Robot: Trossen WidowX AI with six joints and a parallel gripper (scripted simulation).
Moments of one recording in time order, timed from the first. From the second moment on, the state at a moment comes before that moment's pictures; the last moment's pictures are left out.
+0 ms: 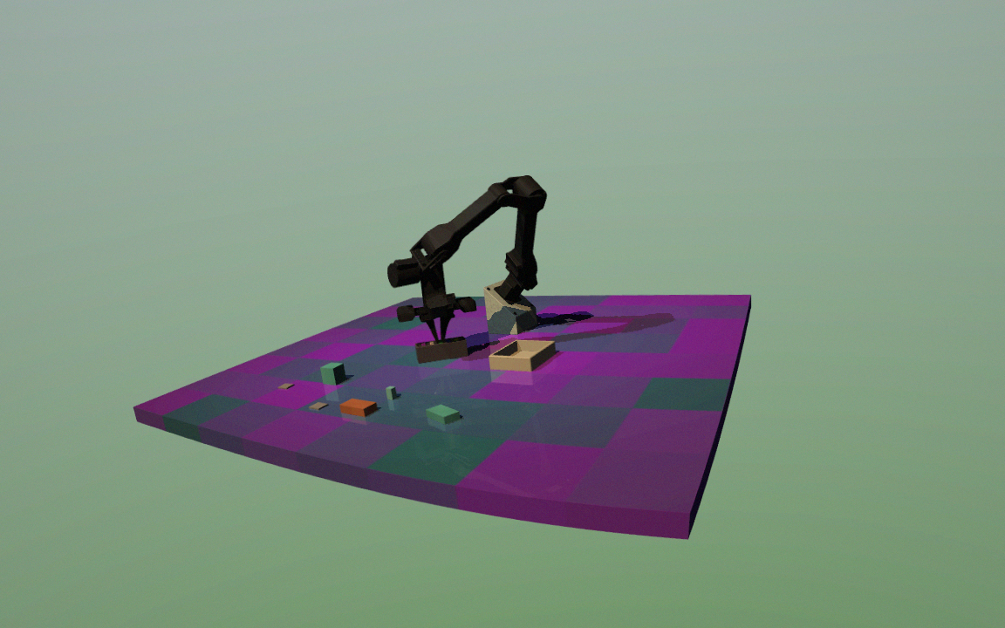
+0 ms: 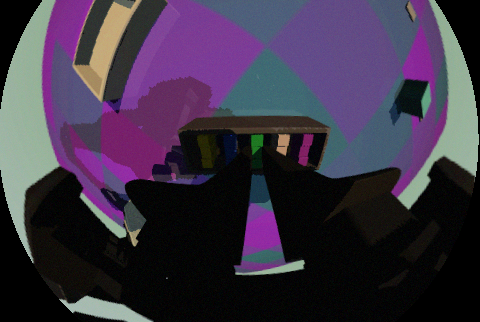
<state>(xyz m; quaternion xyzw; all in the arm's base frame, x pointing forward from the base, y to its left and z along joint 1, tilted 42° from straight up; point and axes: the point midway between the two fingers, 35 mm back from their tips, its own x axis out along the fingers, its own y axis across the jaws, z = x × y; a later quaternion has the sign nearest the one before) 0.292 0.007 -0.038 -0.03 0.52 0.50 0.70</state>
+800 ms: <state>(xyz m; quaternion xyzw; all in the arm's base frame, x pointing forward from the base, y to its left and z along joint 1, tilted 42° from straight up) 0.292 0.003 -0.033 -0.02 0.52 0.49 0.70</state>
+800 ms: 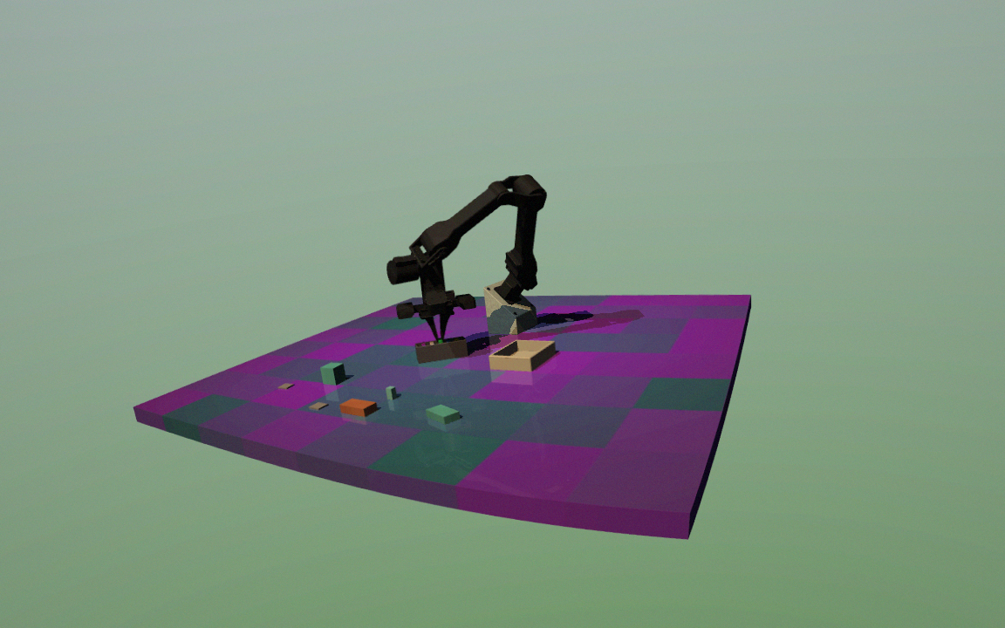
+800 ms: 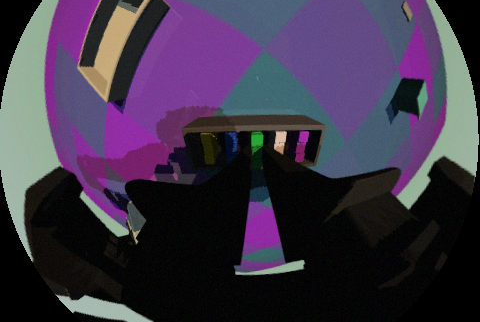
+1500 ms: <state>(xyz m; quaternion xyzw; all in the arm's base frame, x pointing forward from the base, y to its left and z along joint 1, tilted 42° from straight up) 0.293 -0.004 -0.026 -0.02 0.52 0.49 0.70</state>
